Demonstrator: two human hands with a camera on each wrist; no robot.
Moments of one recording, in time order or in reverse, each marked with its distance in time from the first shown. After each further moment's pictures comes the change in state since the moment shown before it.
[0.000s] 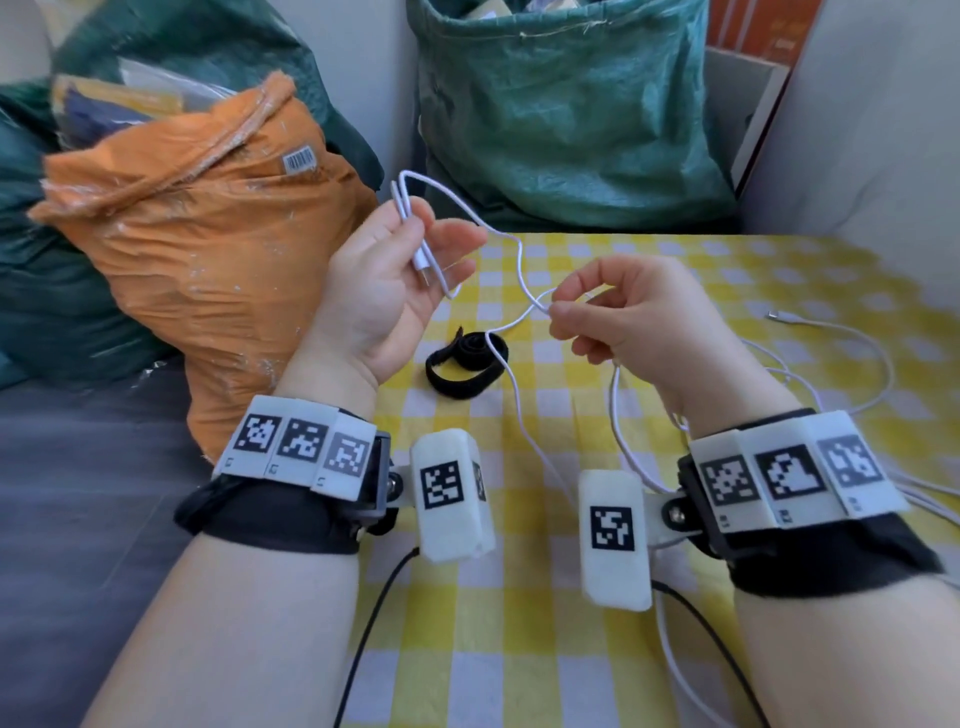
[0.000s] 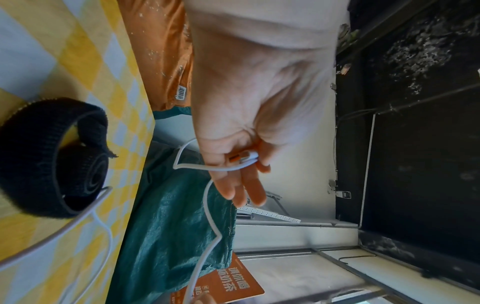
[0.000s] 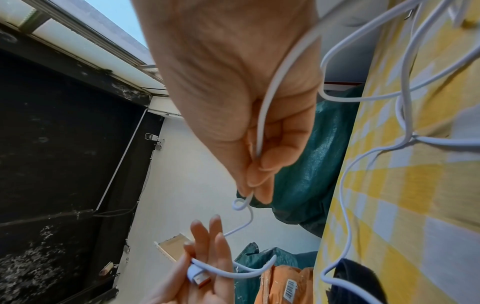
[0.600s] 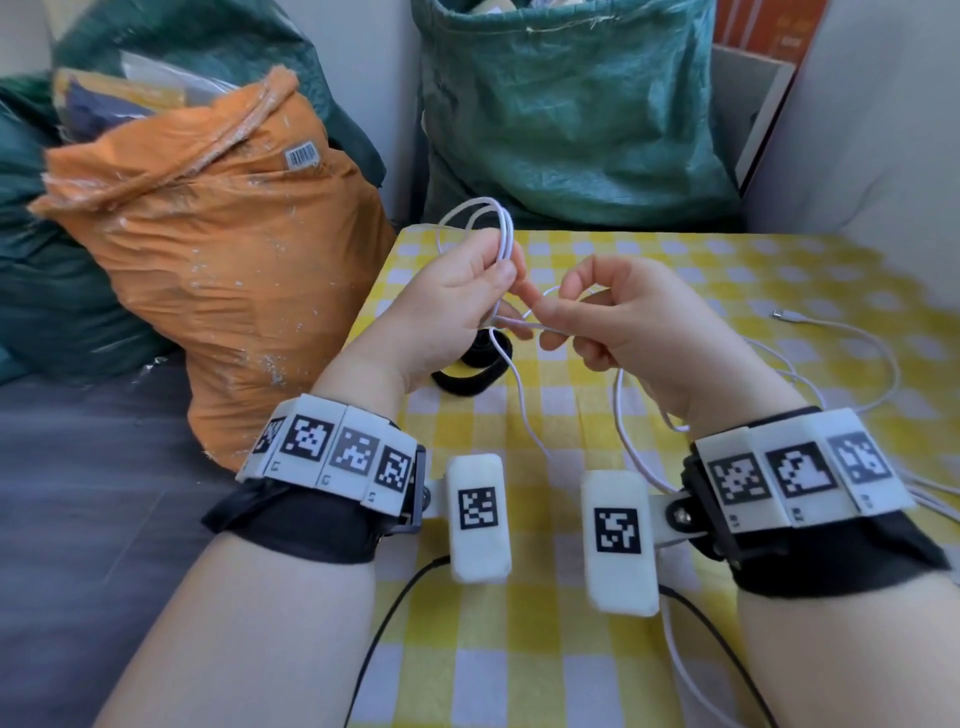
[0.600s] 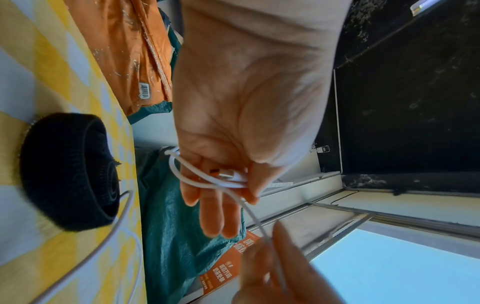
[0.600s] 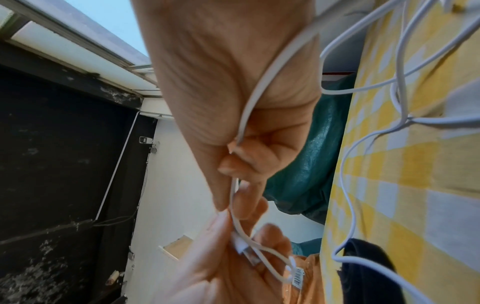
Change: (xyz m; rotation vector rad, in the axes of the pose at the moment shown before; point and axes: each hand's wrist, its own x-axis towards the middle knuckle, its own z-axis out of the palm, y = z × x) left_hand -0.009 -0.011 0.013 0.721 -0.316 -0.027; right_hand -0.003 -0.003 0.004 0.111 -0.130 0.013
